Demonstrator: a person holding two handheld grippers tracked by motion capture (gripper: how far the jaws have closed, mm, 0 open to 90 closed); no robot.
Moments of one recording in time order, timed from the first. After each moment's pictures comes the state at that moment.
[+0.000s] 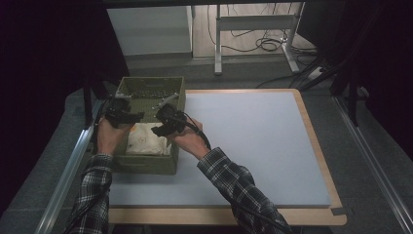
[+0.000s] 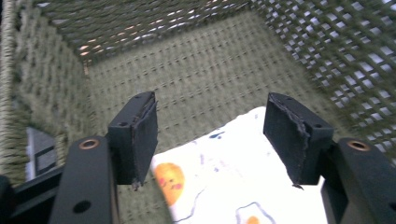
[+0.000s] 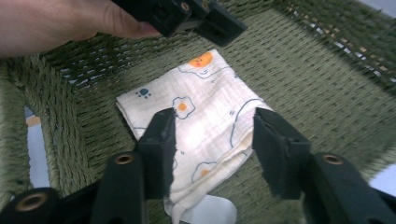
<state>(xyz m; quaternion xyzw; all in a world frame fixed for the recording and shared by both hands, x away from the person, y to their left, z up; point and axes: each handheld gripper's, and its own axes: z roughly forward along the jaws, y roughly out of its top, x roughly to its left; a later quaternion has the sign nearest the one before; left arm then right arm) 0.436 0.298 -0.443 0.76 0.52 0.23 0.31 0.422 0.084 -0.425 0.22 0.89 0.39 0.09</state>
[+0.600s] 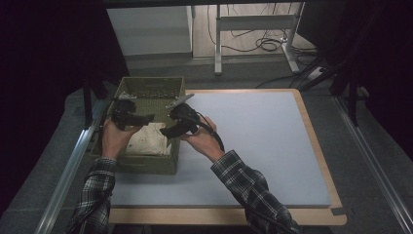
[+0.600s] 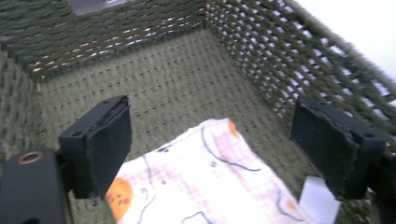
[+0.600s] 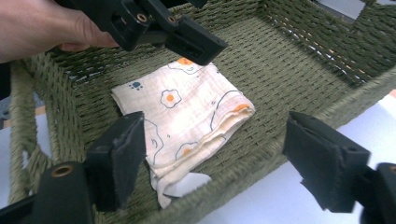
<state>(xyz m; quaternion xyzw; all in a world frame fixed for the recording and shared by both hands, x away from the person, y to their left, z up) 0.424 0.272 -0.436 0.76 0.50 0.21 0.36 0.419 0.045 -0.417 0.22 0.88 0.41 0.11</state>
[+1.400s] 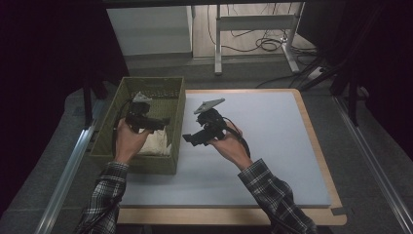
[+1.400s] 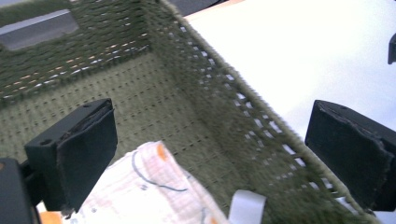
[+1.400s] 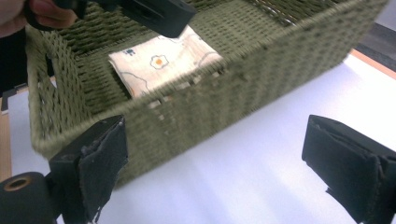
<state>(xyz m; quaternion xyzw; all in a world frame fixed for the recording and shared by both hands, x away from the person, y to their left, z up) 0.406 0.221 -0.419 0.78 0.45 0.20 0.38 0.408 -0.033 -0.419 0.23 0.87 0.42 0.10</state>
